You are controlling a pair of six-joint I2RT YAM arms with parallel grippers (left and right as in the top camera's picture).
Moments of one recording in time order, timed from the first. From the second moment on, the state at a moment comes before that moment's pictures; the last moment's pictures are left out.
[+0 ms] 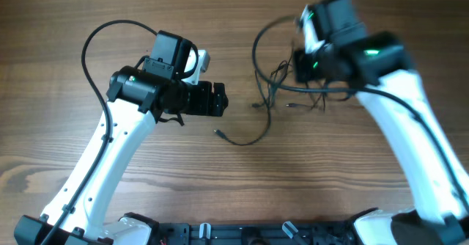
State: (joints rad) left arm -0.36 1.44 1.33 -1.07 0.27 -0.27; right arm 0.40 1.56 1.77 -1.20 0.05 0.18
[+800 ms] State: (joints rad) left arm -0.36 1.44 1.33 -1.08 0.27 -0.27; right arm 0.39 1.50 2.23 -1.12 0.64 0.03
